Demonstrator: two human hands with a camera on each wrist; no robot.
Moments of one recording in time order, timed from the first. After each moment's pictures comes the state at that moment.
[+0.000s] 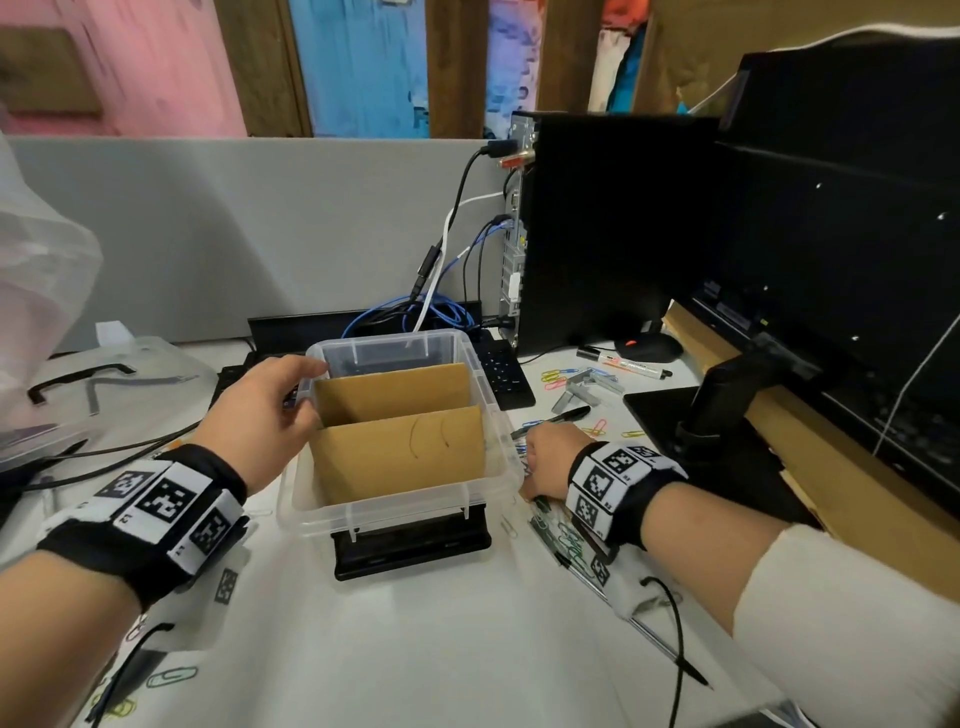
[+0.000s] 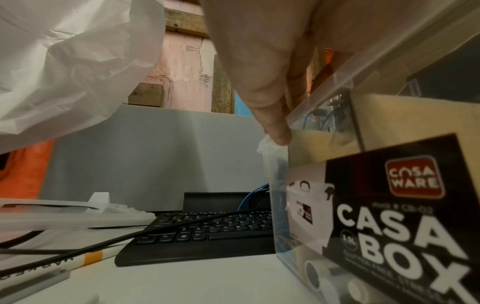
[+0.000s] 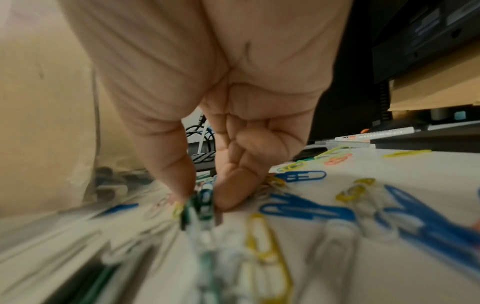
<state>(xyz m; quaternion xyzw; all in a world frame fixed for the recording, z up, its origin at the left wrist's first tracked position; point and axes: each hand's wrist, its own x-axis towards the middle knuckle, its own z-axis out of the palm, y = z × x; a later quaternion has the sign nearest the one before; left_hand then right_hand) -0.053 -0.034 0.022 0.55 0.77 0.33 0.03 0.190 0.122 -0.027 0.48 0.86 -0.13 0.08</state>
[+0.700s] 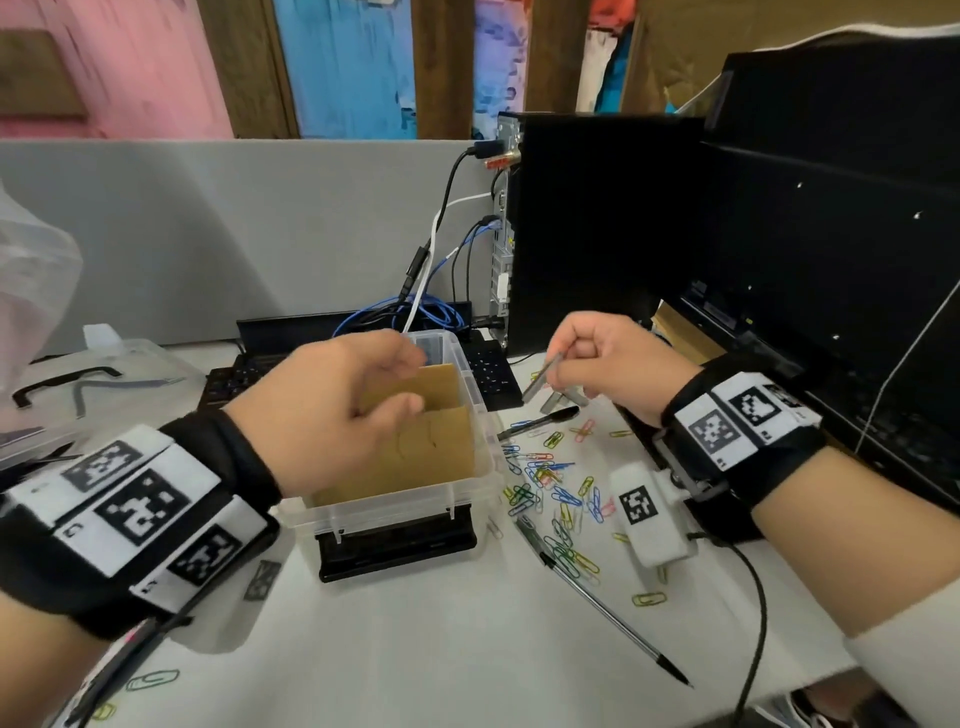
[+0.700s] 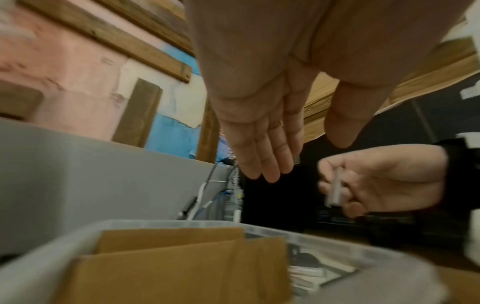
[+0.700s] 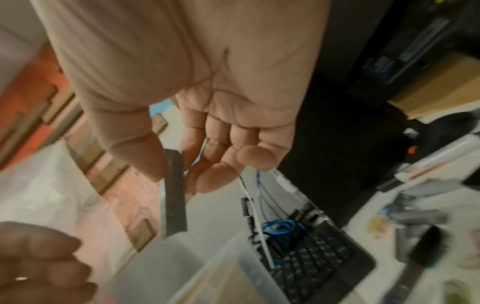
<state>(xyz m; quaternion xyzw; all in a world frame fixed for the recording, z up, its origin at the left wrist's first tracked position) 0.034 -0.042 0.088 0.67 0.67 0.30 0.07 0.245 0.128 0.067 0.35 0.80 -0.42 -0.26</state>
